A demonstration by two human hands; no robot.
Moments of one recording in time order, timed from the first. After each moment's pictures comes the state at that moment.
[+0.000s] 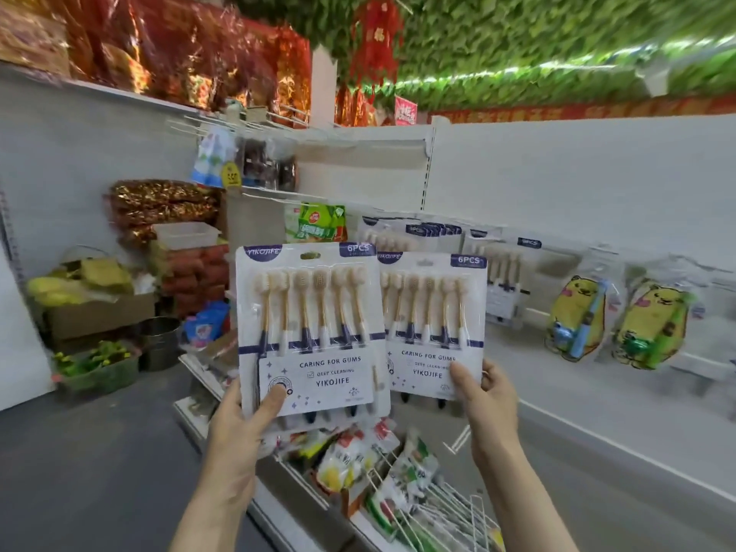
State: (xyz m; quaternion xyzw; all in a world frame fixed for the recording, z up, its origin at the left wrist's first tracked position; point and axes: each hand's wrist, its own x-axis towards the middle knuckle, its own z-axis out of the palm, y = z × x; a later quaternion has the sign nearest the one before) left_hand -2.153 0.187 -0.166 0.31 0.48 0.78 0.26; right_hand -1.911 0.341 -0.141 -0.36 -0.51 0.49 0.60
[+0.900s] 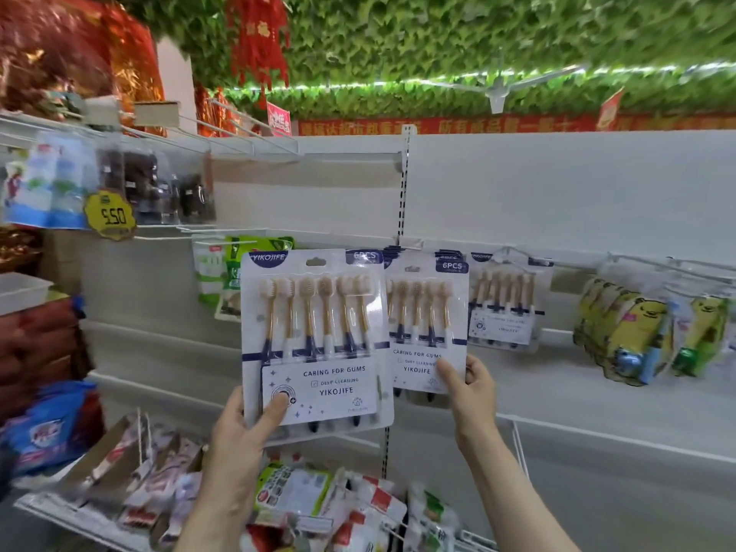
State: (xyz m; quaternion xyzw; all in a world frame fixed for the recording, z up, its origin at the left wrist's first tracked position) left_hand -2.394 0.400 -0.129 0.42 0.40 0.70 0.42; right_hand -2.120 0.507 -0.143 -0.46 -0.43 0.34 0.70
